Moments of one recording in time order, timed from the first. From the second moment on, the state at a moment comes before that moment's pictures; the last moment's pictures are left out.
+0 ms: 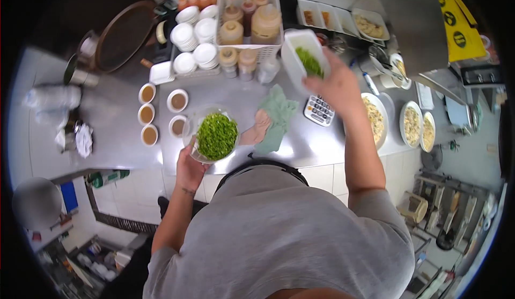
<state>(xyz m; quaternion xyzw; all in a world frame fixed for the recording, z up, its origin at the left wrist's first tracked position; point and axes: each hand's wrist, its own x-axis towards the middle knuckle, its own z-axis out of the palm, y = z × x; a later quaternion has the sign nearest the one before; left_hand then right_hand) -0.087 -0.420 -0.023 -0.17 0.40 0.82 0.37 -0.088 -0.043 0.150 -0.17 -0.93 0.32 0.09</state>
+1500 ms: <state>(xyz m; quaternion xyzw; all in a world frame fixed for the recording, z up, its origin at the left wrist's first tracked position) -0.038 -0.328 0.013 -0.23 0.50 0.77 0.33 0.156 0.329 -0.114 -0.71 -0.66 0.19 0.17</state>
